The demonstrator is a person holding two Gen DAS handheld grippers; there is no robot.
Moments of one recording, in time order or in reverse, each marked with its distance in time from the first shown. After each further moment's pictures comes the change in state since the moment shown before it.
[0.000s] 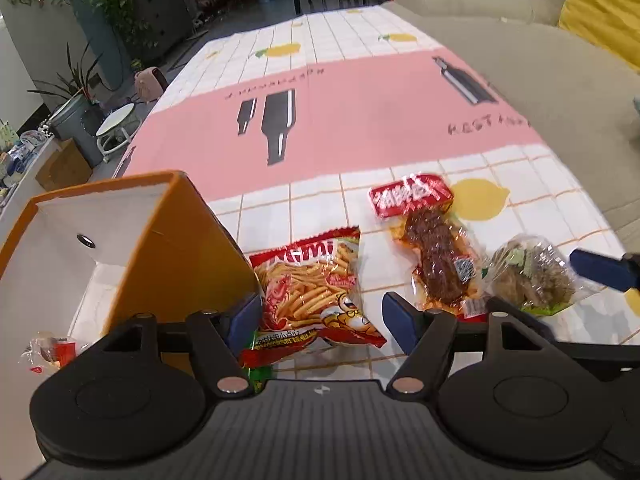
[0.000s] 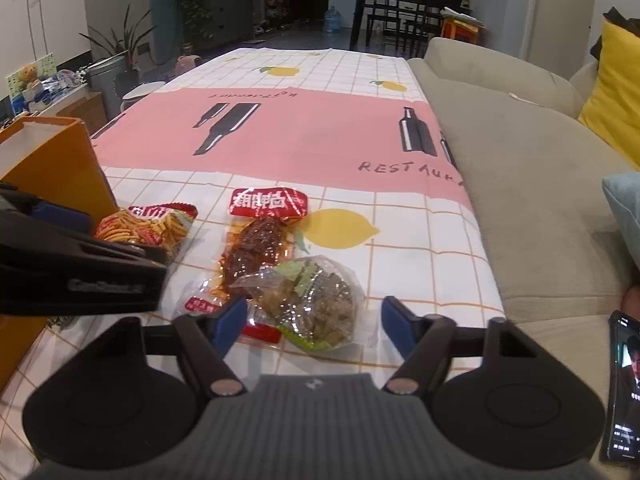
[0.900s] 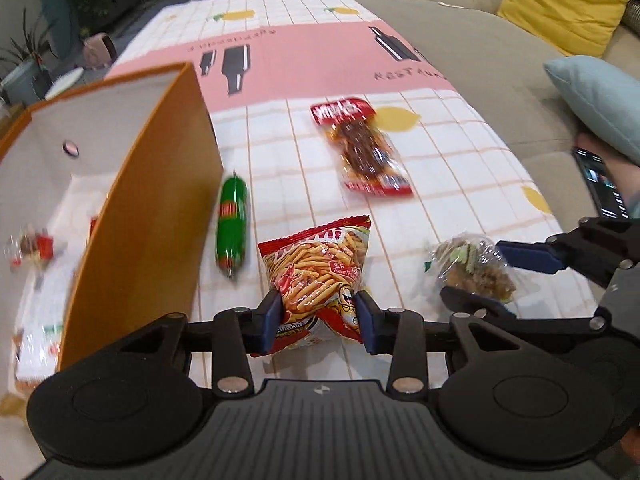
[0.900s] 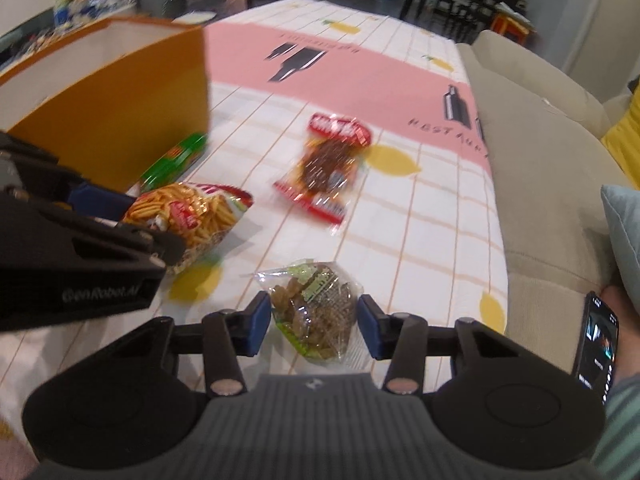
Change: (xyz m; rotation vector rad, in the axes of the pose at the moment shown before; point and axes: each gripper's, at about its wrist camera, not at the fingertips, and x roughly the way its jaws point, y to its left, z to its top) left arm -0.070 0.023 -0.077 -0.006 0.072 -0.253; right arm -0.068 0.046 -0.041 -0.210 0.159 0.022
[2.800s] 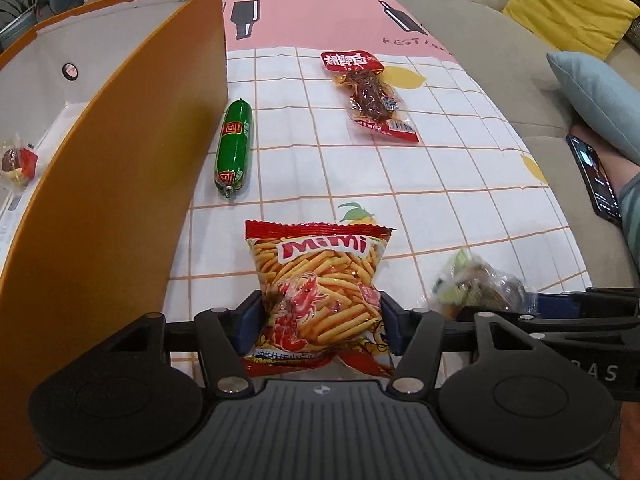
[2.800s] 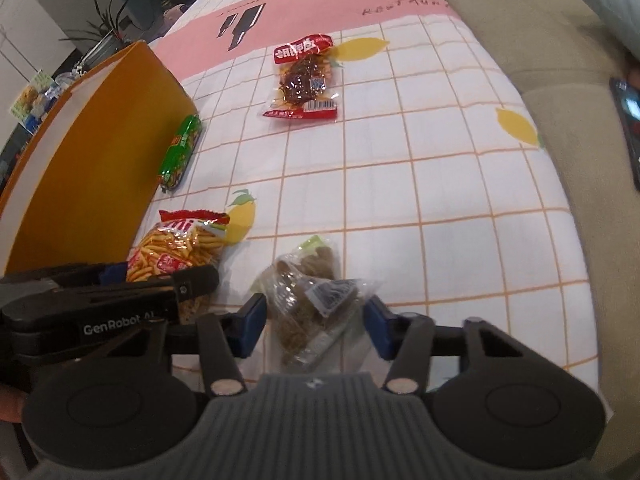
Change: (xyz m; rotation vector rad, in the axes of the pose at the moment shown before) left arm 0.016 0.020 -0.037 -0.086 0.044 -0.071; right arm -0.007 -0.018 -0.045 0.488 0.138 0.204
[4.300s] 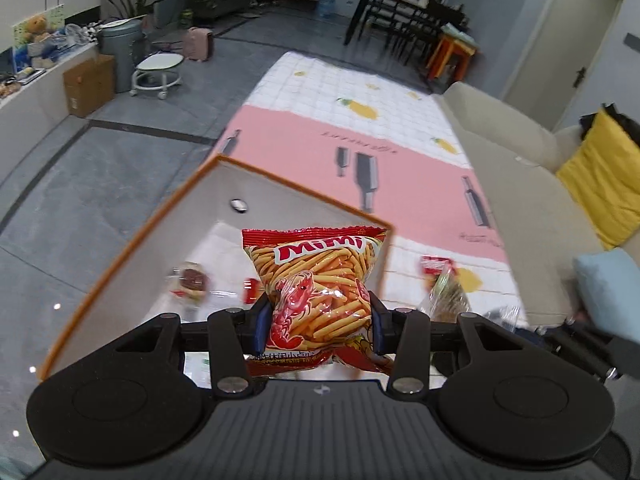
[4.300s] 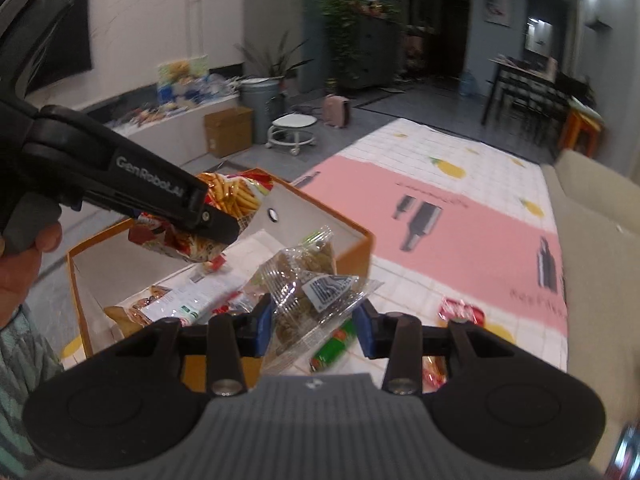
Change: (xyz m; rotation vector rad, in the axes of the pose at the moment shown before) left arm -0.137 0.117 0.079 -0.288 -0.237 0.069; right arm -0.073 0.166 0.064 -0.635 -0.369 0.105
